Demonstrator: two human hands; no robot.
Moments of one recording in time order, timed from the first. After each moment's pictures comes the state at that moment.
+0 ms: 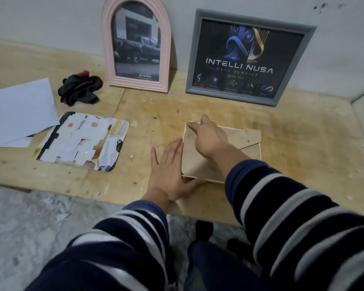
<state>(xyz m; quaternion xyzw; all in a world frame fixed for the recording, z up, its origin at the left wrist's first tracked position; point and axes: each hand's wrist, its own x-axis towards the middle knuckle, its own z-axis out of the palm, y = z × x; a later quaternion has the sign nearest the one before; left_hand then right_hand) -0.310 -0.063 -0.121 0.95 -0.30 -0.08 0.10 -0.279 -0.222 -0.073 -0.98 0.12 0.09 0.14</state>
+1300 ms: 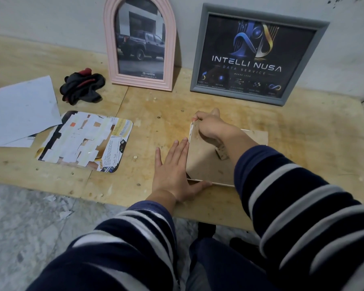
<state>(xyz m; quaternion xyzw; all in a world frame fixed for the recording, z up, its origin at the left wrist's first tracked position) -0.307 -0.065 -0.116 0.95 -0.29 -0.10 0.11 -0.240 -0.228 -0.066 -0.87 0.26 0.15 0.39</state>
